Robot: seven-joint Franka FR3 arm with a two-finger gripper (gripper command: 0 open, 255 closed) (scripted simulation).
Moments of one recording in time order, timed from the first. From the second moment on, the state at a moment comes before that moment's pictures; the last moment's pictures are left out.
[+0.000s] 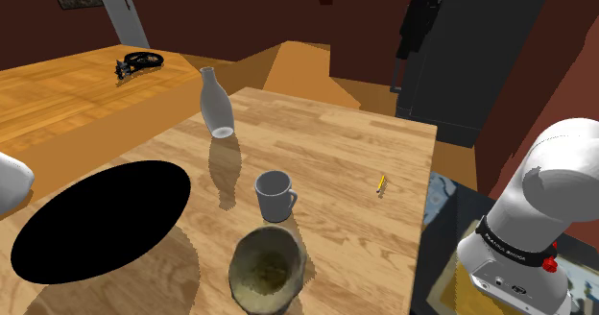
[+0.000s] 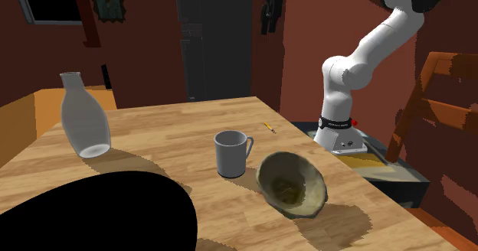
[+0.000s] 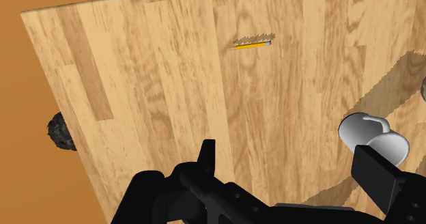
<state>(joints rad) 0.01 -0.82 0.03 -2.30 0.12 1.60 -0.15</state>
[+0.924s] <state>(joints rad) 0.06 -0.62 0.24 -2.41 0.21 1.90 0.03</state>
